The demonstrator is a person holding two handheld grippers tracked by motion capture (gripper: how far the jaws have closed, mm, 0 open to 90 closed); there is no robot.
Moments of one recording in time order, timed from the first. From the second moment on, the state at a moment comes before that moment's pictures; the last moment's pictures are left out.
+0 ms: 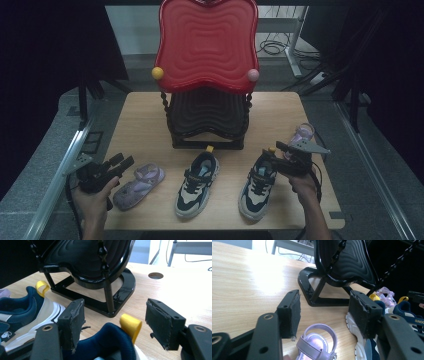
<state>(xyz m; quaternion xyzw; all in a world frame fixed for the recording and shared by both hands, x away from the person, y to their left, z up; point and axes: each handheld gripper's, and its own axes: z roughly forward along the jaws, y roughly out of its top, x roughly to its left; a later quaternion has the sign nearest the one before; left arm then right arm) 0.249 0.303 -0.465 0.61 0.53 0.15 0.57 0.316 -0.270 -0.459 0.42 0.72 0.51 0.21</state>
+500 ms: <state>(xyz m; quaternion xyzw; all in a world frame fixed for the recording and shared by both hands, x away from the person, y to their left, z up) 0.245 0.297 -0.464 0.65 0.50 0.14 0.56 0.313 -0.276 -0.456 0.43 0.71 0.52 0.21</state>
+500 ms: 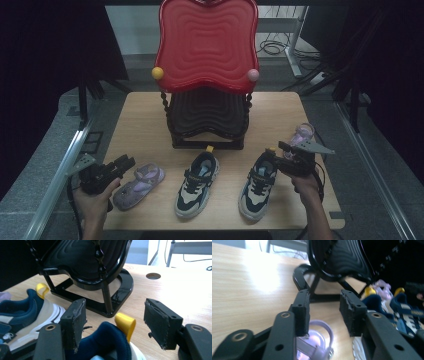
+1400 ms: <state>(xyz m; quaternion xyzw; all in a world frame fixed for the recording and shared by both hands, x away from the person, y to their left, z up) 0.225 0.284 -0.459 0.70 0.49 0.15 0.50 0.307 -0.288 -0.468 0.46 0.68 0.55 0.17</state>
